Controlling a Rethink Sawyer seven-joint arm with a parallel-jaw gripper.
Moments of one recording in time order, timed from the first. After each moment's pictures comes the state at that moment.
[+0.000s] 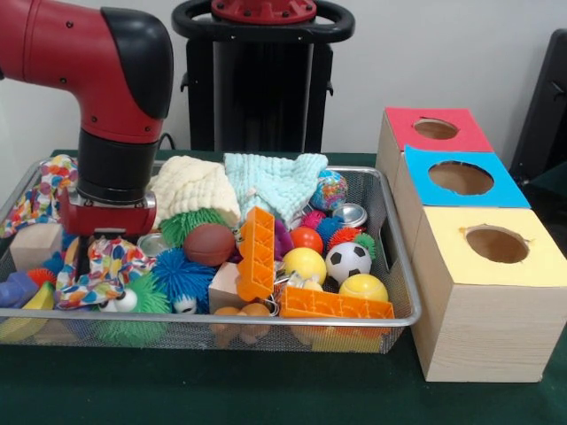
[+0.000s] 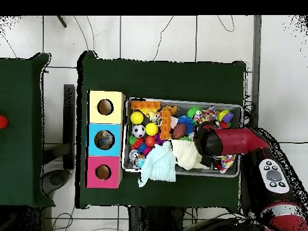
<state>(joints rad) -0.62 -0.45 0.19 1.46 -0.75 0.35 1.46</state>
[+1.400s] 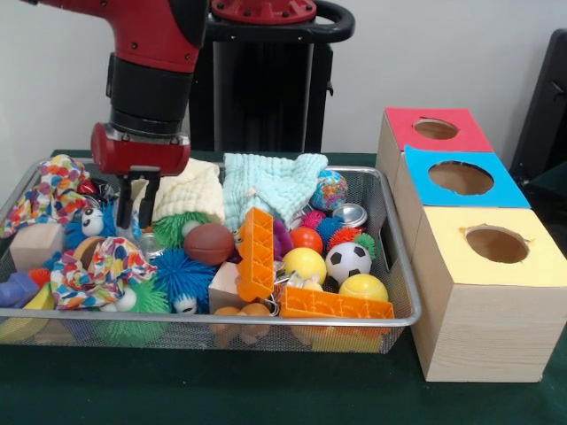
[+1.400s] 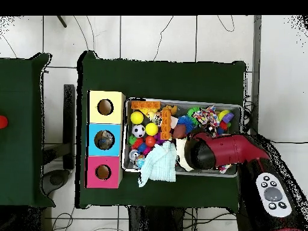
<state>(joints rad) -0.60 -0.66 0.23 1.66 -0.80 0.35 1.46</state>
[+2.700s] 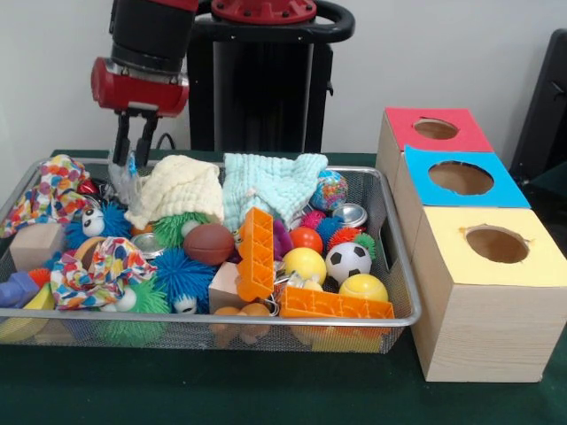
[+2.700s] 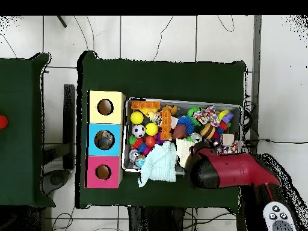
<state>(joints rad) -0.60 -0.84 0.18 1.83 -0.75 0.35 1.46</state>
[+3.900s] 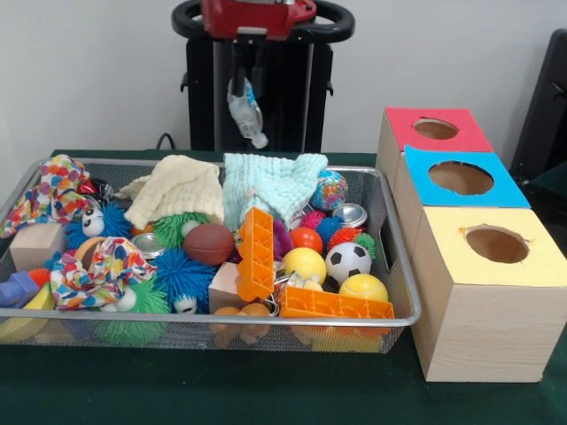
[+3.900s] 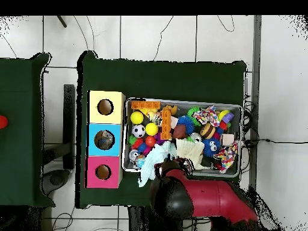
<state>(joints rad) -0.60 -1.10 0.32 2.17 -0.40 0.35 1.46</state>
